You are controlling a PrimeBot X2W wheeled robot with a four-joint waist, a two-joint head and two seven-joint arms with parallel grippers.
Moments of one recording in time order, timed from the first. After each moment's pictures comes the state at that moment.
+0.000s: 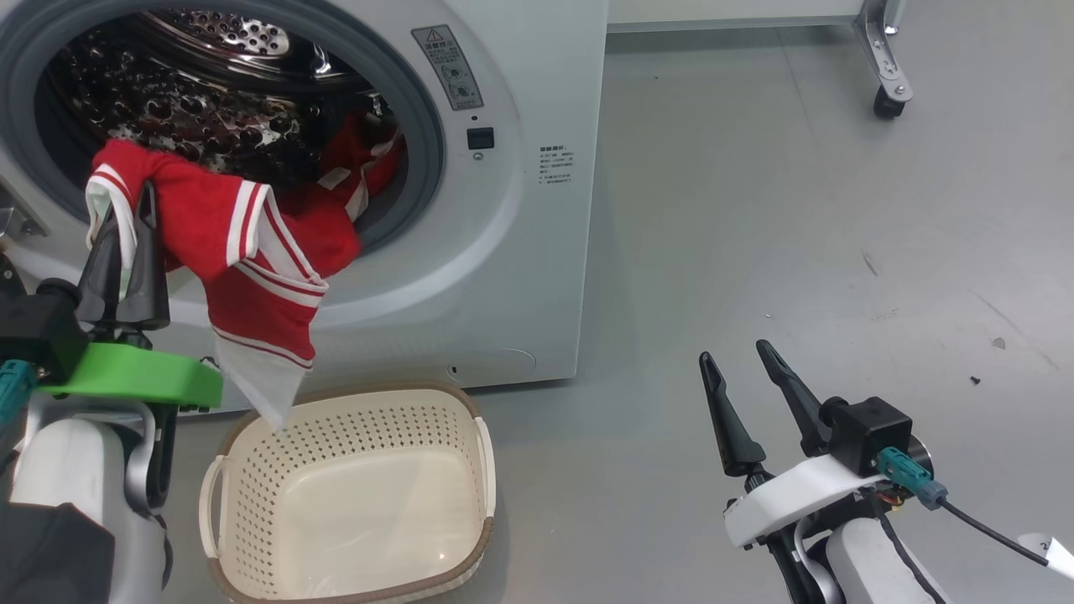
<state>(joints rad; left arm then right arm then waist) -0.39 0.15 0.00 0.24 -0.23 -0.10 -0.25 -0.13 -0.05 0.32 0.28 0.36 0.11 -0.25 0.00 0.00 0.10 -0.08</state>
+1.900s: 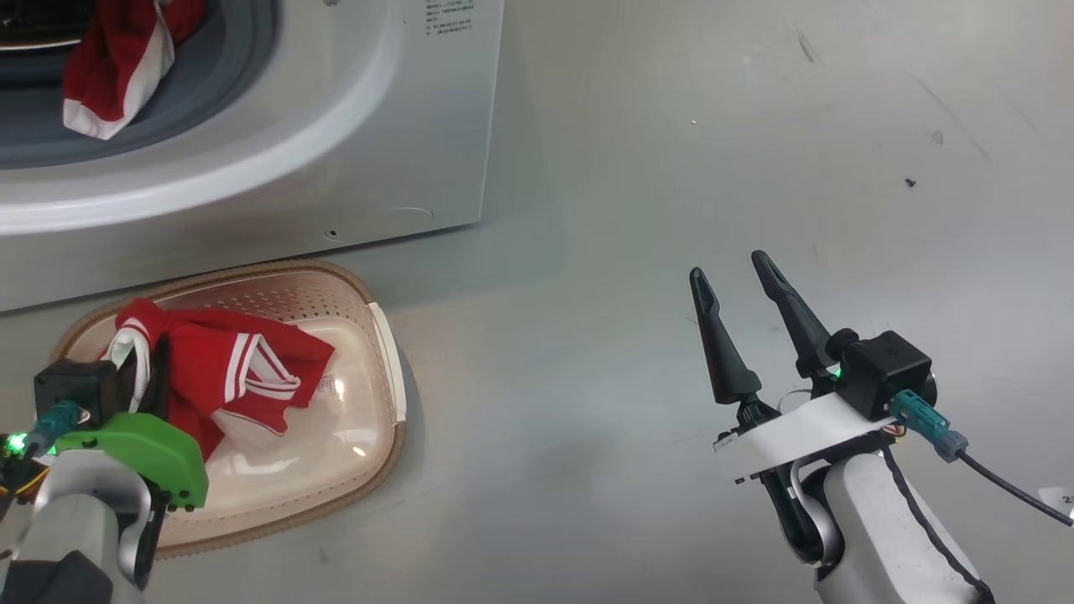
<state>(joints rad) -0.32 0.21 -0.03 0.51 -0.20 -0.09 -0.10 -0.22 -0.05 0.32 0.17 0.35 0.11 -0.25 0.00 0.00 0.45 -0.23</state>
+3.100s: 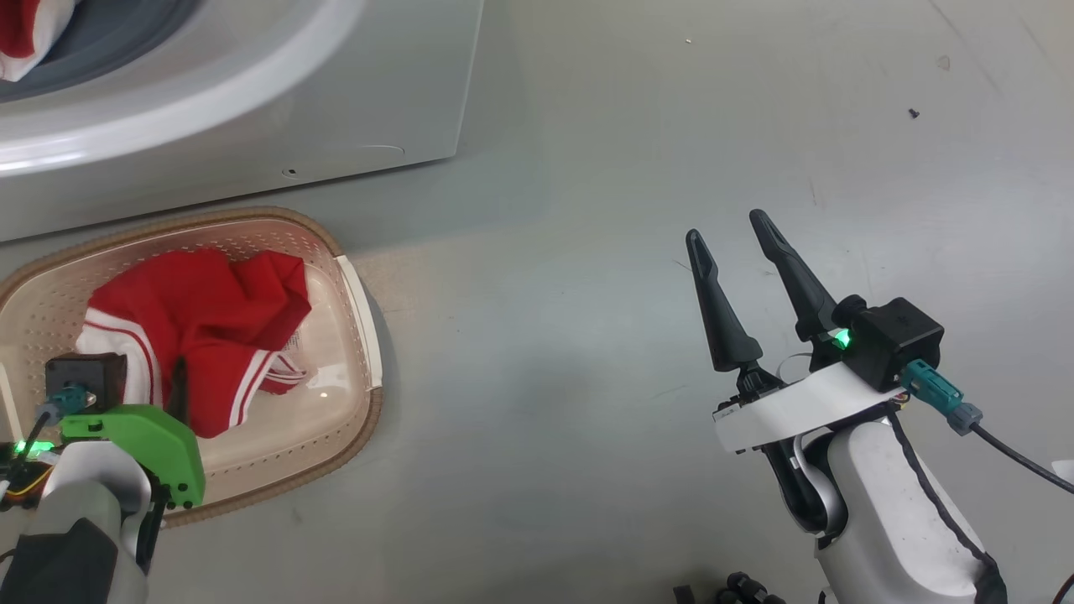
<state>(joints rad) -0.47 0.21 -0.05 0.83 -0.19 -0.10 -0.09 -0.28 -0.05 0.32 0.15 0.35 0.09 -0.25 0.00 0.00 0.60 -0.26</state>
